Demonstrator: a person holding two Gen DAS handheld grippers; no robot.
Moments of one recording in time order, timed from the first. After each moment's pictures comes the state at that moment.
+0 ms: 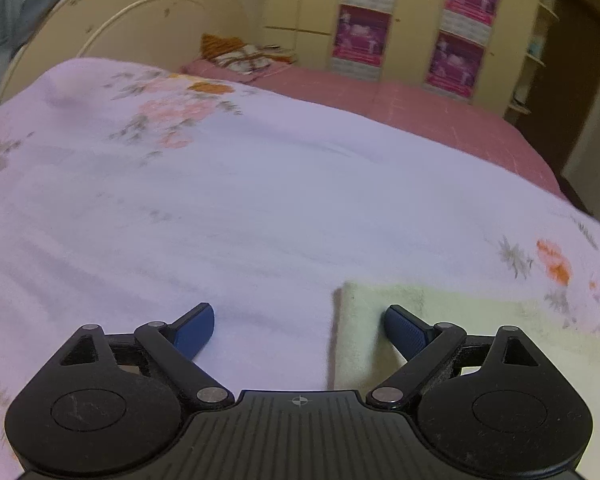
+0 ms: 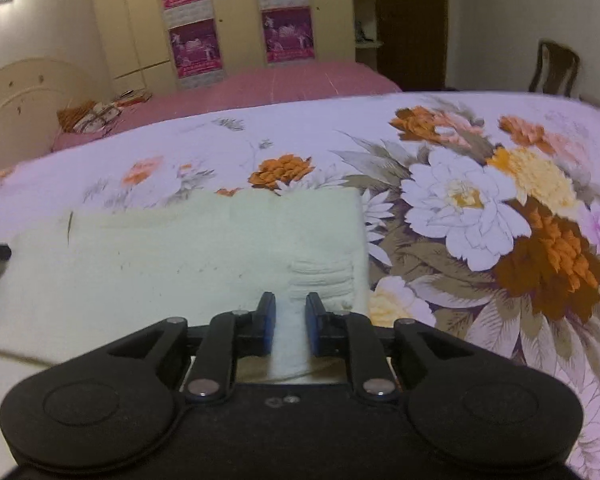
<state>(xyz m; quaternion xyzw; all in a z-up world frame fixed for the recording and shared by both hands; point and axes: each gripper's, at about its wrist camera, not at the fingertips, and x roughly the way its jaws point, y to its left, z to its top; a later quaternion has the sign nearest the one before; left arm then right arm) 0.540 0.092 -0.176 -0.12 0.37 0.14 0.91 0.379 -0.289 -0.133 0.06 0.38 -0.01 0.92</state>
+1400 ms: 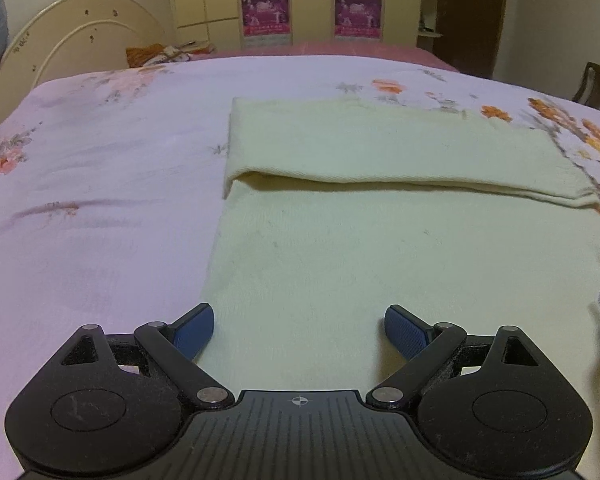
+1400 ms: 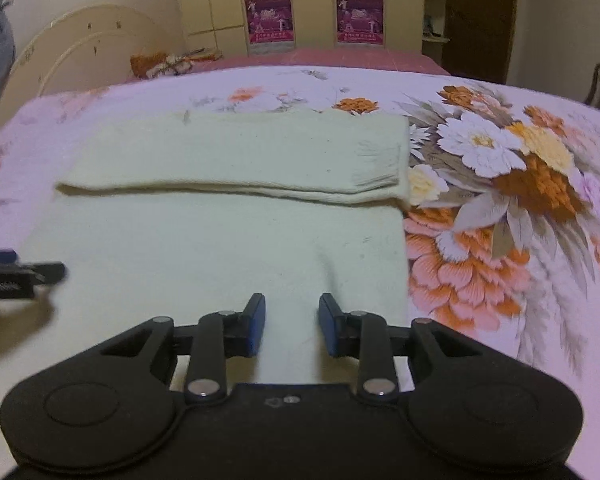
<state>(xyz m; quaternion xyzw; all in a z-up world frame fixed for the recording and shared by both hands) 0.315 0.001 -0.167 0.00 0.41 0.03 0.91 0.229 -0.255 -0.122 0.01 0.40 0.09 0.91</state>
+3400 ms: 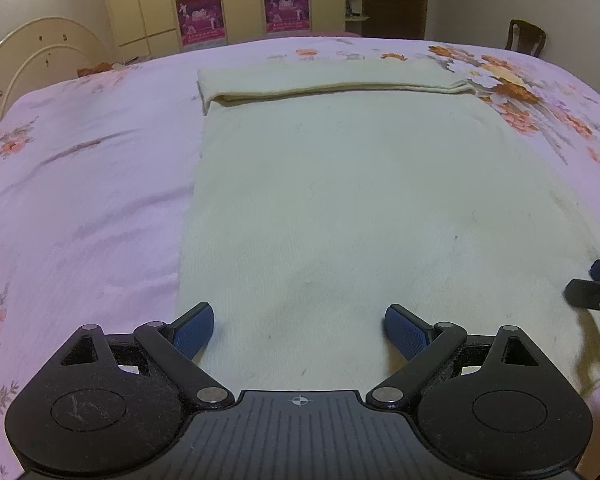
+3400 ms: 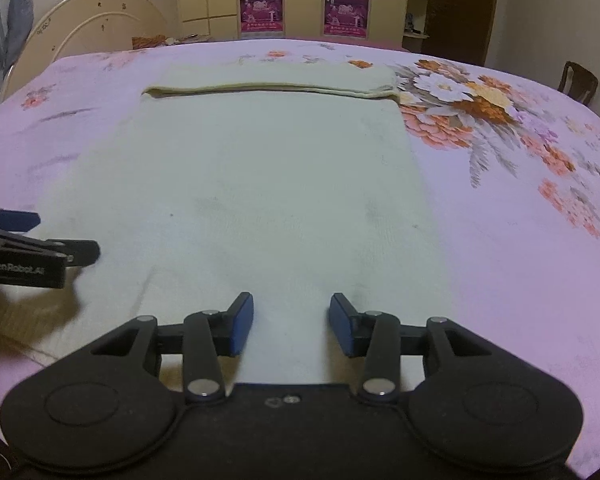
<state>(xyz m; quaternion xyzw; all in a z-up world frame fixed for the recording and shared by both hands) 0.139 0.013 -0.163 0.06 0.41 -0.06 0.91 0.038 -0.214 -0.127 -0.03 0.41 0.04 0.91</state>
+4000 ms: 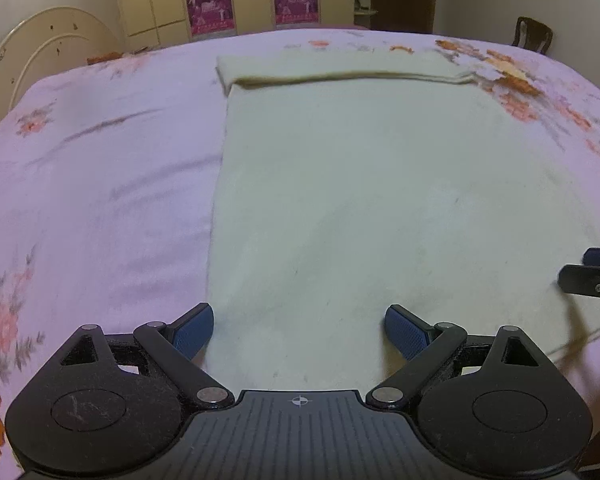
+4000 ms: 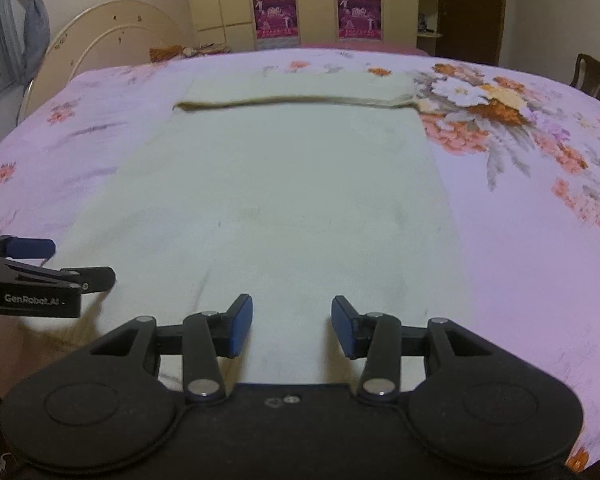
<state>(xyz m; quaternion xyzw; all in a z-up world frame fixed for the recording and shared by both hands) 0.105 0.033 -0.164 0.05 0.42 -0.05 0.90 0.022 -0.199 -0.116 -0.01 0.41 0.07 0.91</state>
